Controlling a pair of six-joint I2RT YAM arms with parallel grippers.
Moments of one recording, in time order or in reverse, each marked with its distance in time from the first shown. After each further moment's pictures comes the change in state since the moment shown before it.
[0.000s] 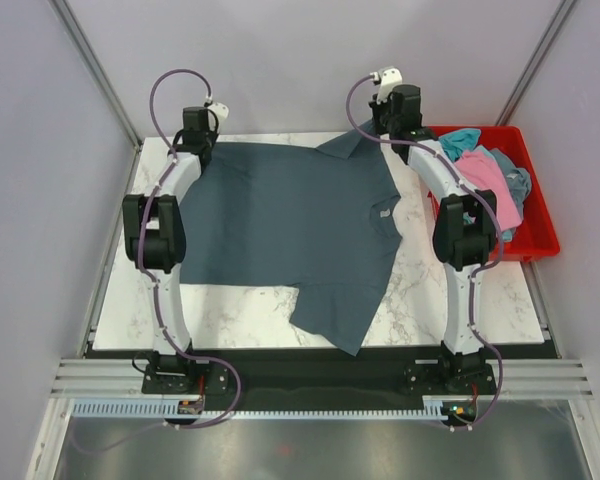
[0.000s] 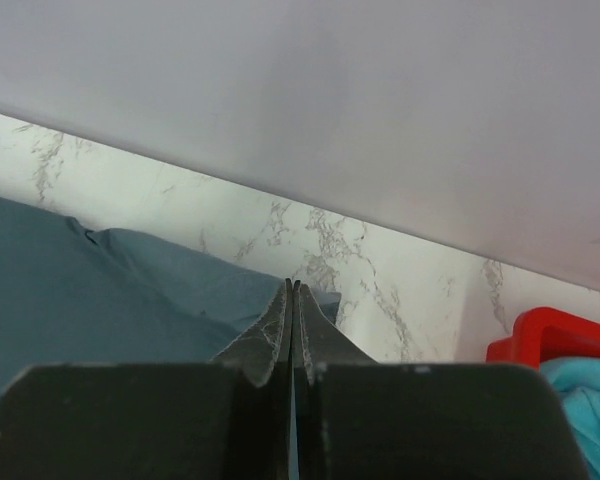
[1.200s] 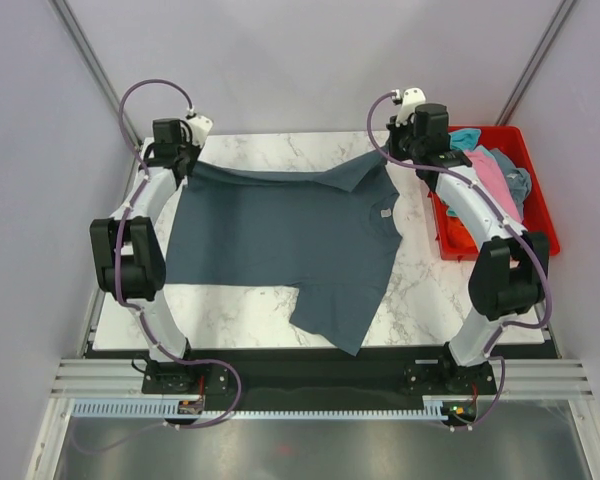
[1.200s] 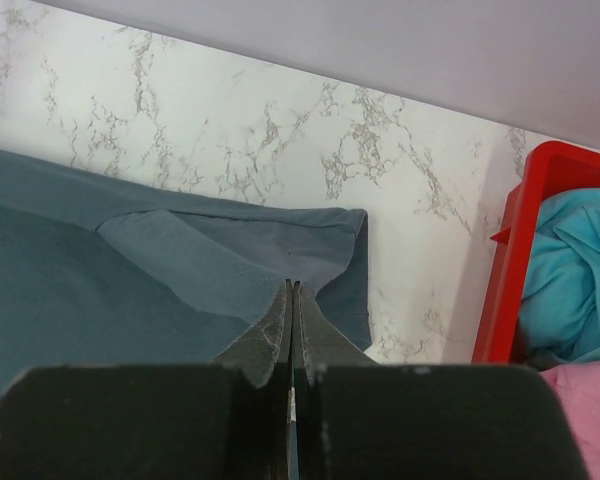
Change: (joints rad) left arm 0.087 -0.342 -0.318 -0.063 0.238 0.060; right arm 0.003 -0.535 -0.531 -0.114 -0.064 0.092
